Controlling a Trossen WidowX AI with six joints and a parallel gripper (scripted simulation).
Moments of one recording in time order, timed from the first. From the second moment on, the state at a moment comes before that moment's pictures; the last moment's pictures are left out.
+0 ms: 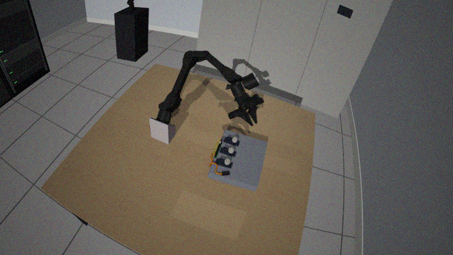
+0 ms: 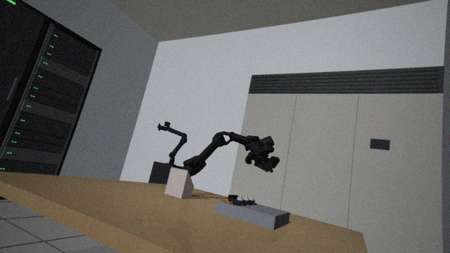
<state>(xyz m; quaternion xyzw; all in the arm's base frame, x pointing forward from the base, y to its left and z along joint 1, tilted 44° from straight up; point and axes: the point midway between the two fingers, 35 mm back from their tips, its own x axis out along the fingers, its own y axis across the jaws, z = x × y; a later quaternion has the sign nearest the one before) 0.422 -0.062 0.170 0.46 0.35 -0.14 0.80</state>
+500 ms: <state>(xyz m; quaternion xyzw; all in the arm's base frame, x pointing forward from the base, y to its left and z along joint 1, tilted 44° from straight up) 0.429 -0.085 0.113 0.59 0.42 -0.23 0.65</state>
